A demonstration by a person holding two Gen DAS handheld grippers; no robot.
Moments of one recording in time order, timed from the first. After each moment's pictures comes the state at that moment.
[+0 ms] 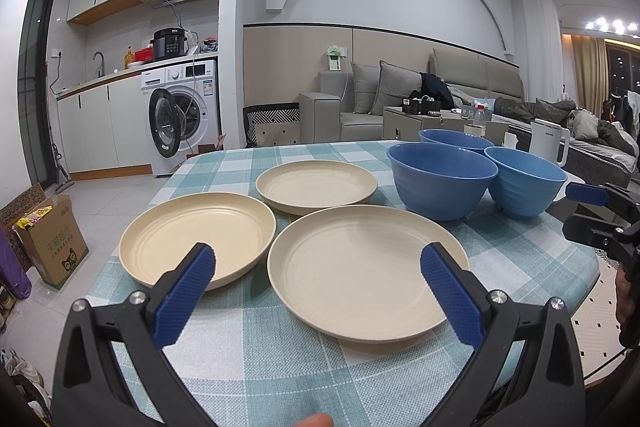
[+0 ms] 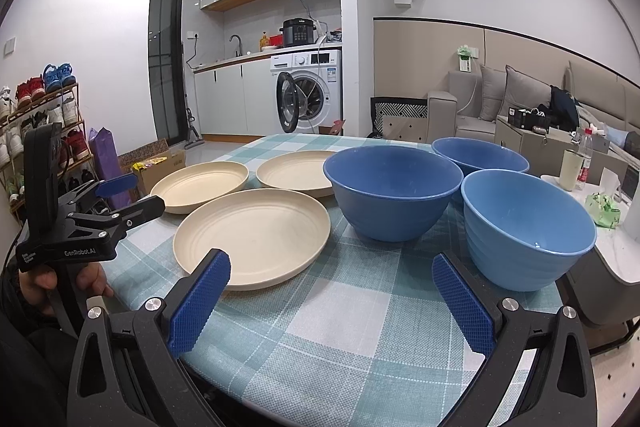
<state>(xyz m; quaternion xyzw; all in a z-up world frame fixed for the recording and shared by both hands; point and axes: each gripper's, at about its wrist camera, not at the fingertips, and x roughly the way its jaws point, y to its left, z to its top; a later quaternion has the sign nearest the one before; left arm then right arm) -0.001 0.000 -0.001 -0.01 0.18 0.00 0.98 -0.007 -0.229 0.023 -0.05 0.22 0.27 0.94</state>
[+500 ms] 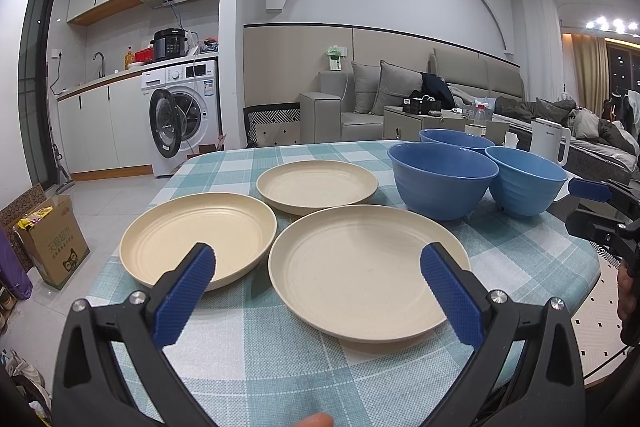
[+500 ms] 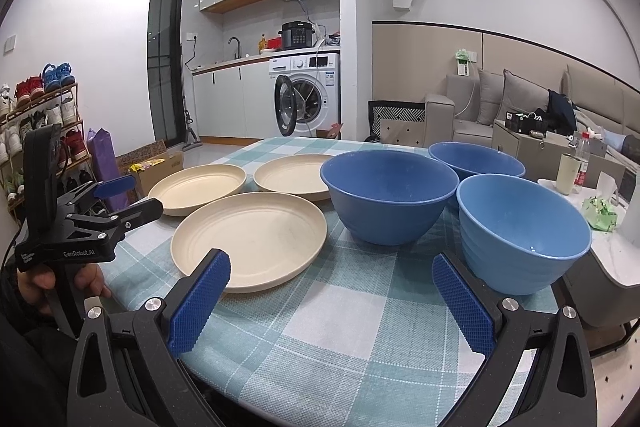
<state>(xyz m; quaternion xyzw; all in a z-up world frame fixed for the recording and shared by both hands) -0.001 0.001 -0.001 -0.01 0.18 0.01 0.98 -0.007 -0.231 0.024 -0.06 0.21 0.27 0.94</state>
